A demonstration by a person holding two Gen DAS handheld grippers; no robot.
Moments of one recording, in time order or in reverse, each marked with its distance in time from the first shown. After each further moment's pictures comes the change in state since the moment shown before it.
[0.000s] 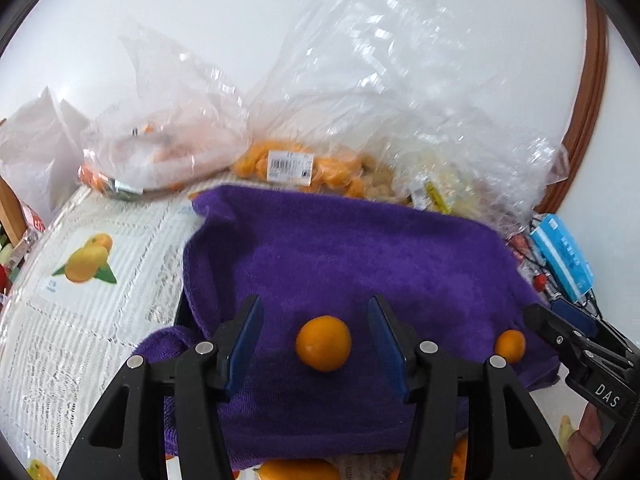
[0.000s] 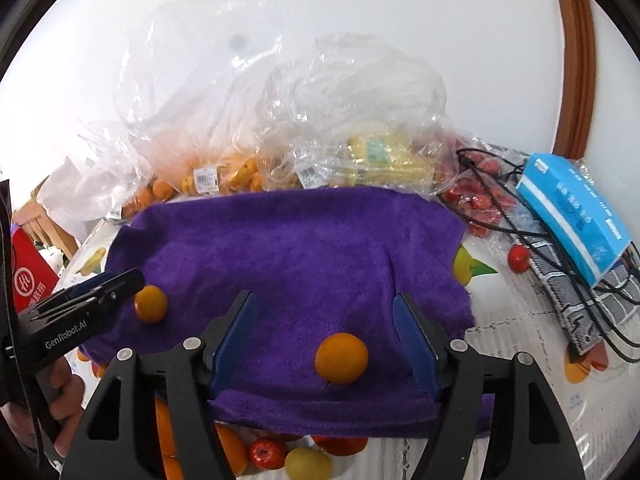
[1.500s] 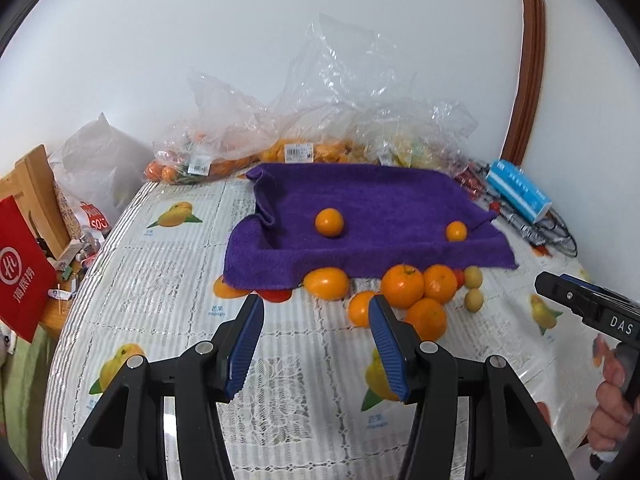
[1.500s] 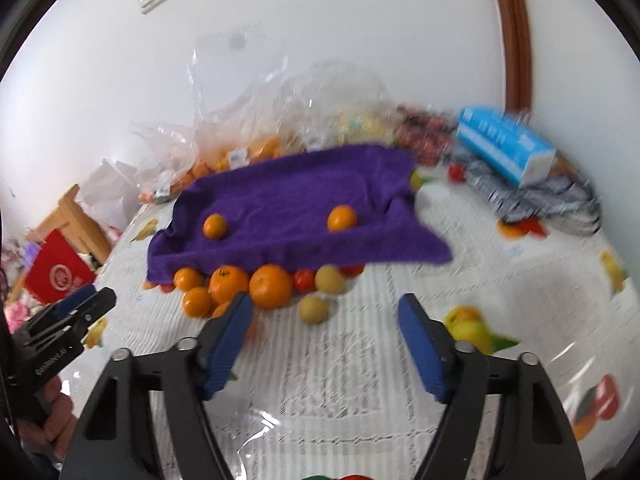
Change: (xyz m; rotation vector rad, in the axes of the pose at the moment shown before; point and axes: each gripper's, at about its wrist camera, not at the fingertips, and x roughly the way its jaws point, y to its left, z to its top) left arm -0.148 0.009 -0.086 0.136 0.001 0.046; right arm -0.132 -0.003 -0.088 0.114 0.050 0.048
